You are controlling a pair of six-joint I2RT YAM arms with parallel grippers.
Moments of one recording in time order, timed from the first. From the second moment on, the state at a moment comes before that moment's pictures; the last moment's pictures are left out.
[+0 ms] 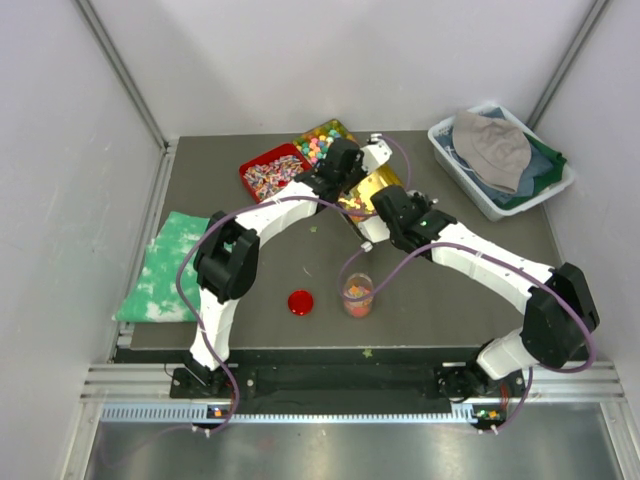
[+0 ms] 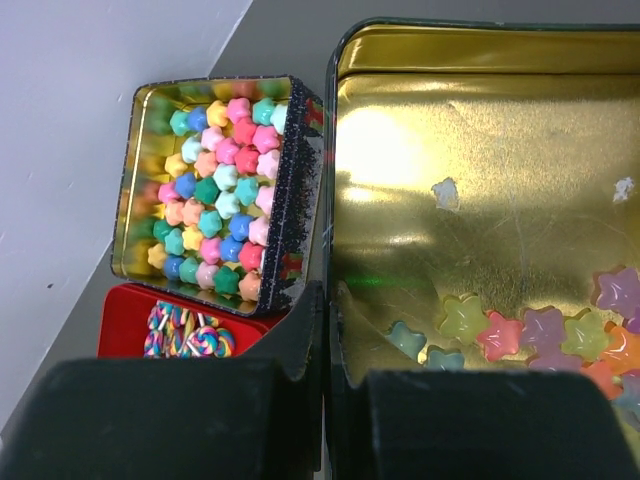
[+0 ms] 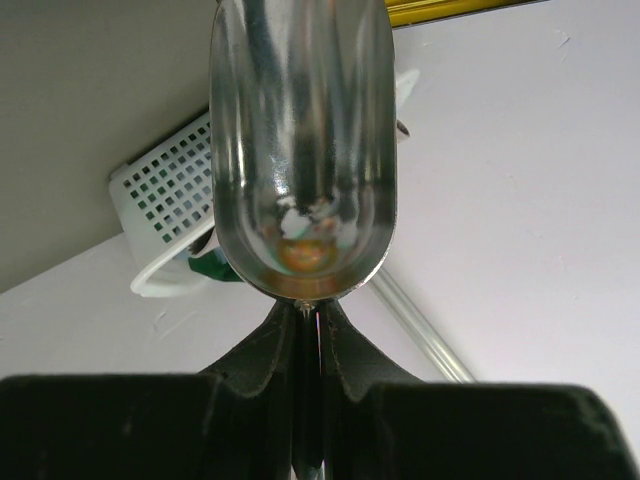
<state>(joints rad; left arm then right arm) -0.65 2.10 1.75 -0.15 -0.14 0.49 0.70 1.47 1.13 -0.52 0.74 -1.54</state>
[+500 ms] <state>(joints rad) -0.67 2.10 1.69 -0.06 -0.23 0.56 0.70 1.47 1.13 -0.55 0.73 -1.52</state>
